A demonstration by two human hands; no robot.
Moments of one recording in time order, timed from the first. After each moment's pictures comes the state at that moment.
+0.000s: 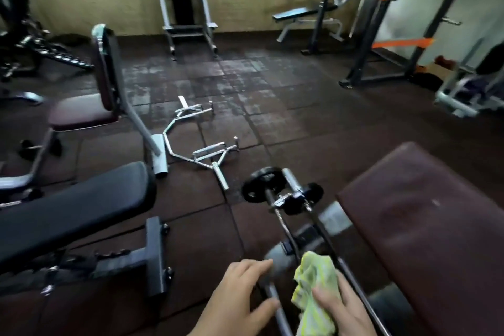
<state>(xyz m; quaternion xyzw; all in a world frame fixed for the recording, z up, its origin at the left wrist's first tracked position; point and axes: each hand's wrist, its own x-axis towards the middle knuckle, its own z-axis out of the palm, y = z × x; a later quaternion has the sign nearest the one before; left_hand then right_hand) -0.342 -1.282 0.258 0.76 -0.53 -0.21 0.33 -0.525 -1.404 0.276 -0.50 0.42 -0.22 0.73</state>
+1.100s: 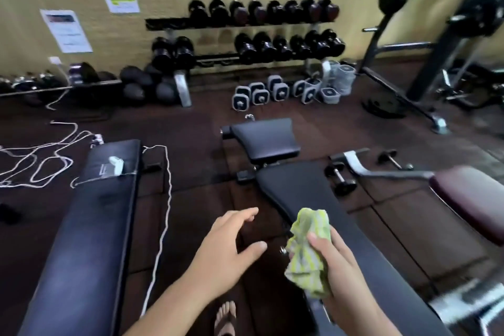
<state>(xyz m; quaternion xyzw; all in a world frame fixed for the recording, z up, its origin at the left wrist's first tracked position) -0.058 -0.965 0.303 0.87 0.24 0.16 0.39 0.076 -1.145 0.319 -0.58 -0.08 0.39 0.71</state>
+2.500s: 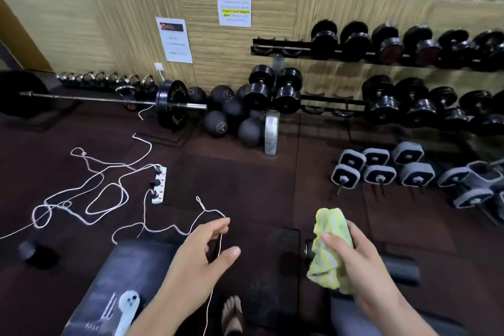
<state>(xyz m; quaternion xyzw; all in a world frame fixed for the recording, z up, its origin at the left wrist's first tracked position) 0.210 -0.165 0.300 0.69 0.52 0.28 0.42 0.495 -0.251 0.305 -0.64 -0.24 0.50 0.53</state>
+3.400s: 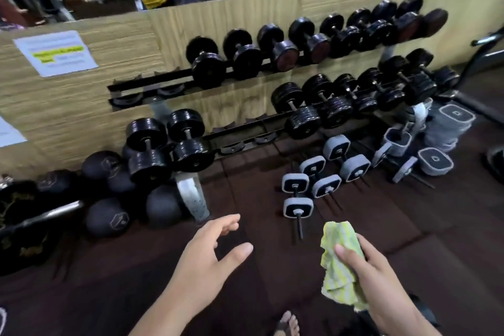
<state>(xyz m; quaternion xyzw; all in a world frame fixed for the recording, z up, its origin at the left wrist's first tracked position) 0.571 0.325 0.298 0.81 0.30 0.13 0.49 0.759 0.092 0.262 -0.68 -0.04 0.35 0.64</state>
